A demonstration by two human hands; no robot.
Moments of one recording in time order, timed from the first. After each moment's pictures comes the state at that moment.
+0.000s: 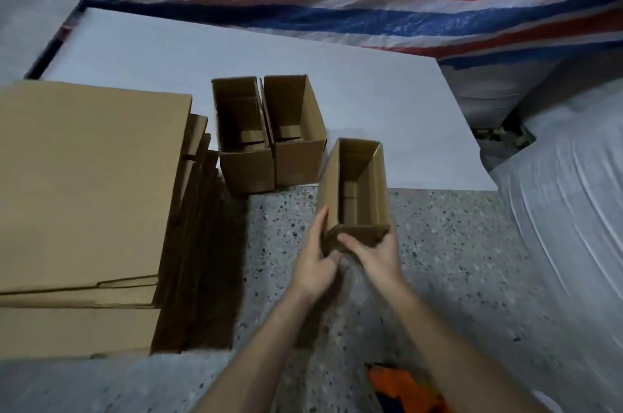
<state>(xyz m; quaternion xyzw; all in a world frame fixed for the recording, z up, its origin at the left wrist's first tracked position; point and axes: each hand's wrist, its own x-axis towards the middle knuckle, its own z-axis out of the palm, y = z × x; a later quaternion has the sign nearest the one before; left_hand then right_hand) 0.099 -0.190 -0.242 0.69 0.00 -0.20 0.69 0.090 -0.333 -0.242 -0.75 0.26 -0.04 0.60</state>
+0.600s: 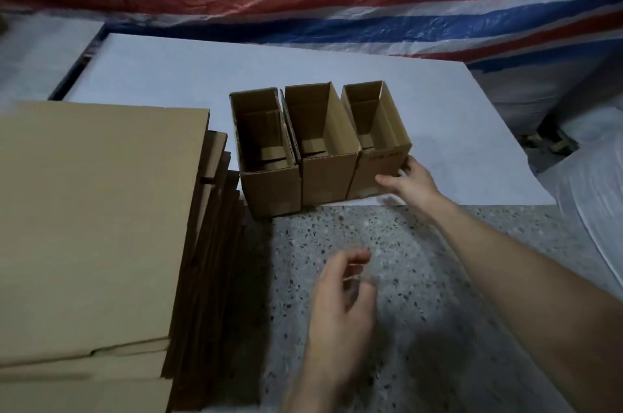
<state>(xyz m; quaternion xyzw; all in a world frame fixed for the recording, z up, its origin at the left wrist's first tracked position) 0.083 -0.159 -0.186 0.71 0.01 -0.10 0.69 0.263 -0.380 -0.240 -0.79 0.22 0.03 0.57</state>
